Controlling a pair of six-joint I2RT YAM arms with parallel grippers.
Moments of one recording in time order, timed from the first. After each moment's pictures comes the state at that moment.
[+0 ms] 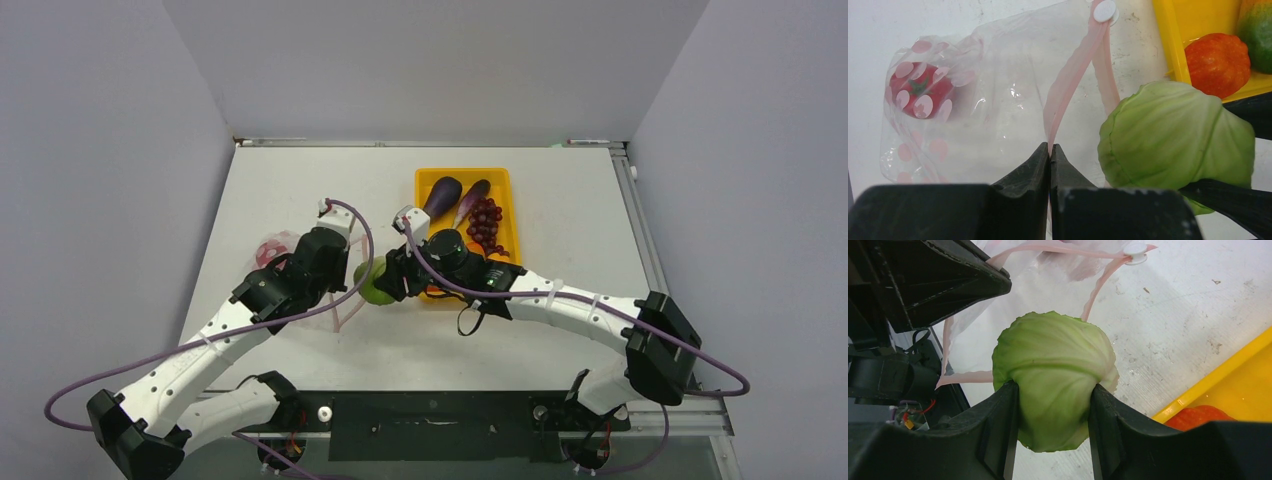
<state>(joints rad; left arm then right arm) -0.70 0.97 0.95 -0.73 -0.45 -0.28 0.99 1.44 1.01 0.03 -0.11 0.30</state>
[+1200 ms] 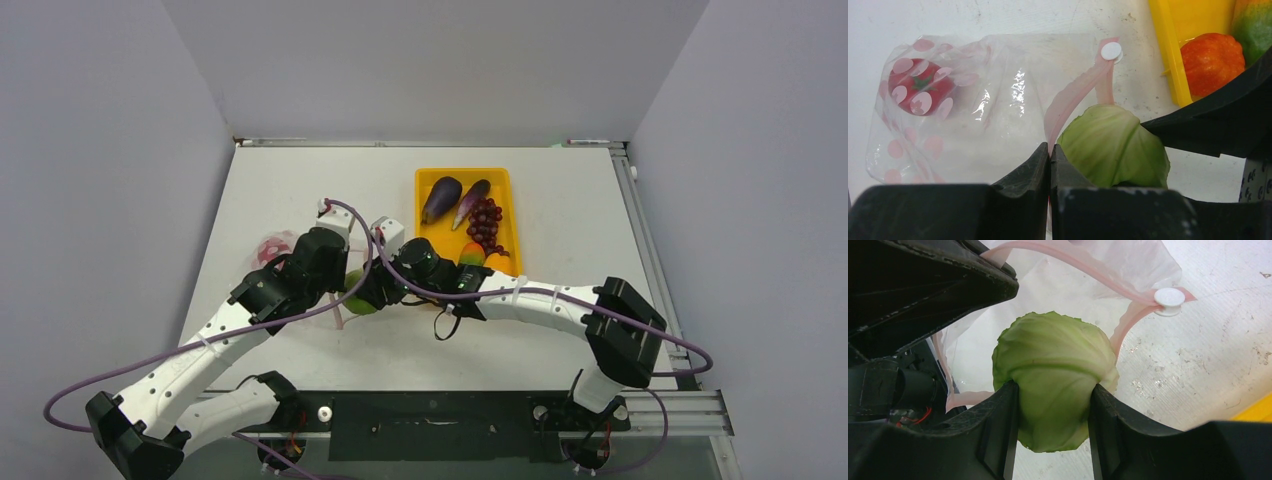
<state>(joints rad) -0.70 0.96 0.95 -0.73 -0.43 -0.27 1.05 1.61 1.09 0.08 -0.08 0.33</state>
